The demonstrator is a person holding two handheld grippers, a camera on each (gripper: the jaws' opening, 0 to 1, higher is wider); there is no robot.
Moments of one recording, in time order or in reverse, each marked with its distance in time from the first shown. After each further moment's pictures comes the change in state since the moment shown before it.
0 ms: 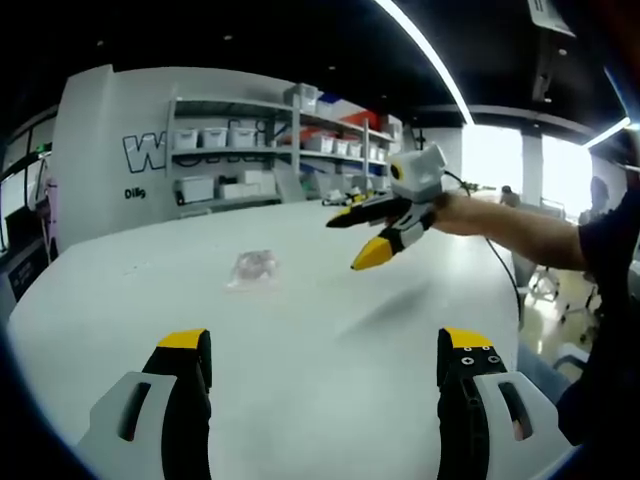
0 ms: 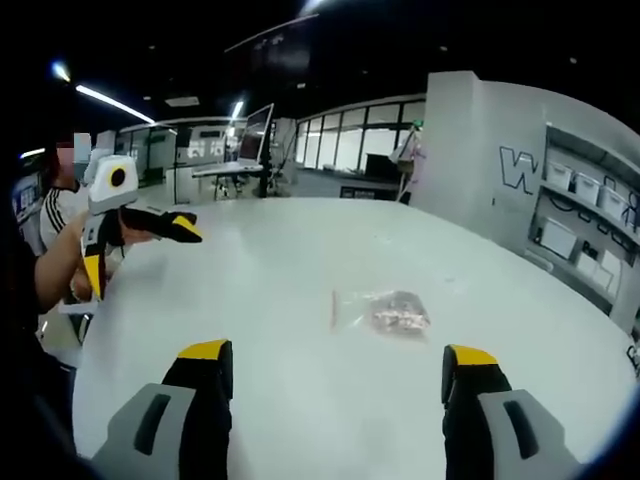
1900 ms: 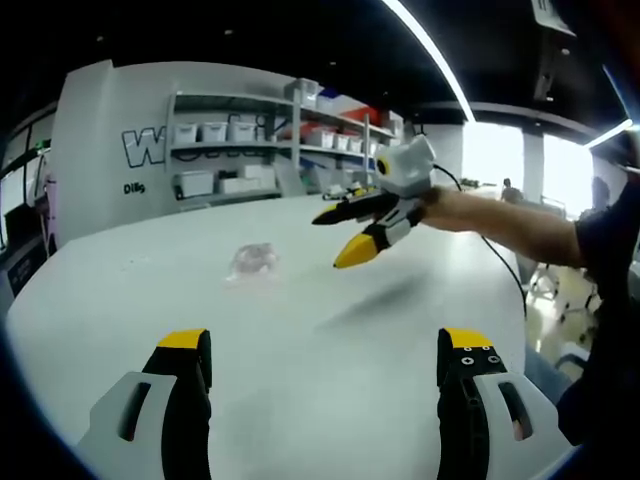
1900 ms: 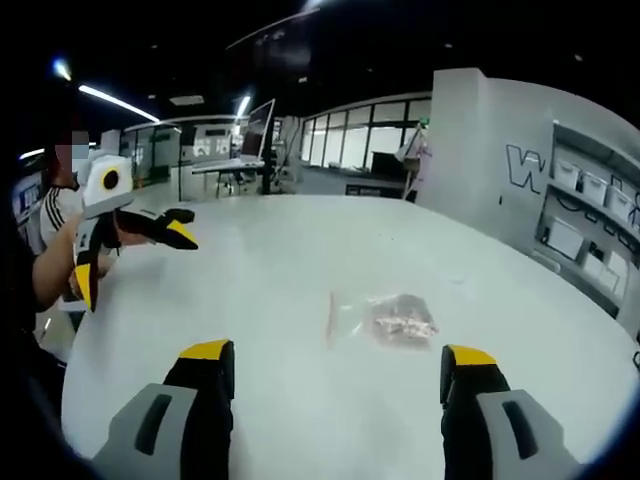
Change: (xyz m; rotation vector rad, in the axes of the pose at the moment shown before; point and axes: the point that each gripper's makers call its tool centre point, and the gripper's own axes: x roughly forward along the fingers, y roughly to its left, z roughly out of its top) left arm 0.012 0.003 -0.008 -0.006 0.022 -0.002; right arm 0.024 -0.005 -0.001 -0.009 0.006 0.026
